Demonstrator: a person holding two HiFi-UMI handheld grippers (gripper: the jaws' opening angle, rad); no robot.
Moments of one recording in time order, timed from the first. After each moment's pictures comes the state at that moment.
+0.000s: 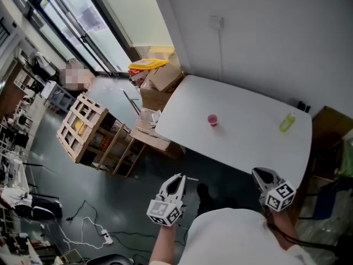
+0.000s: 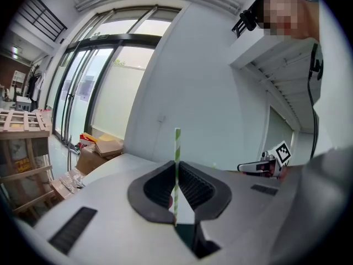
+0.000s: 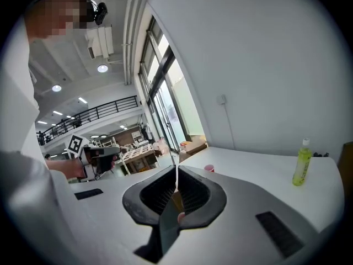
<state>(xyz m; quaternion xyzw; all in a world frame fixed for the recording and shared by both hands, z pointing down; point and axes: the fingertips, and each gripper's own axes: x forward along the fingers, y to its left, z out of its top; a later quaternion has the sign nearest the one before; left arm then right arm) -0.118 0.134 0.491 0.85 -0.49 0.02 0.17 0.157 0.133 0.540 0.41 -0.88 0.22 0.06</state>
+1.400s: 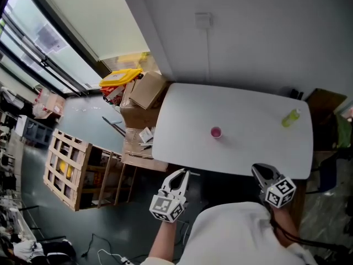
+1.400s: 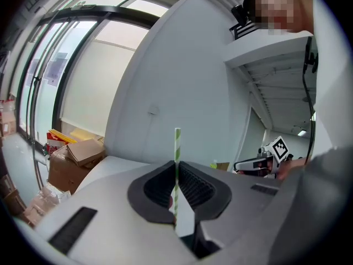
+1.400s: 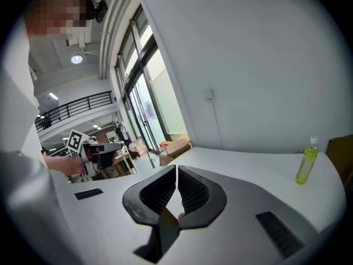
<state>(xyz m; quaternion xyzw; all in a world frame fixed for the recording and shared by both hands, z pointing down) -0.174 -0.052 0.515 0.92 -0.35 0.05 0.19 0.076 0.017 0.551 0.53 -0.81 0.24 0.08</state>
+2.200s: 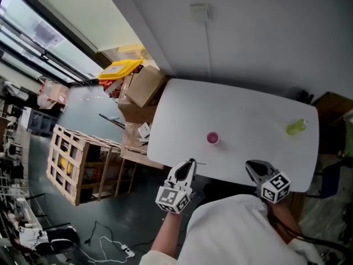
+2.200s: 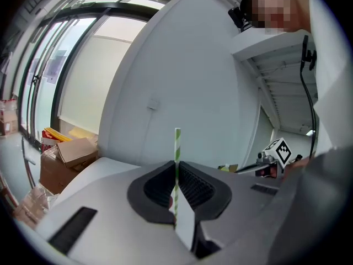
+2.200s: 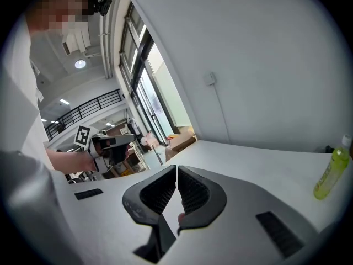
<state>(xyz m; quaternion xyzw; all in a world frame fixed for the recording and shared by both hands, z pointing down) -0.082 -0.127 0.537 0.90 -0.38 0.06 0.19 0.112 -0.062 0.590 0.45 -0.84 0.28 0.10</state>
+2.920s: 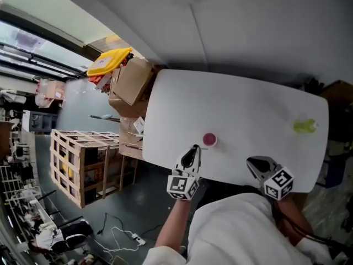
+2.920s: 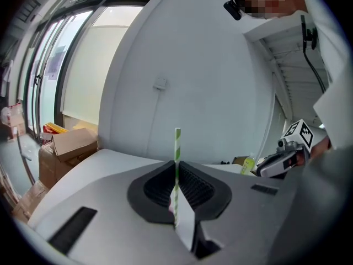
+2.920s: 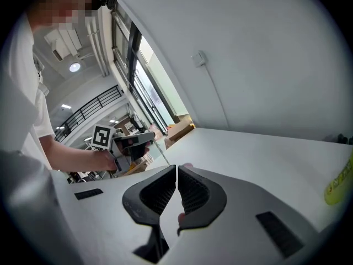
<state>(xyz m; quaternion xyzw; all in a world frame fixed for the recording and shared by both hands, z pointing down) -0.027 -0.213 0.626 0.88 -0.42 0.11 0.20 0.142 -0.106 0.645 0.40 -0.84 0.34 0.13</state>
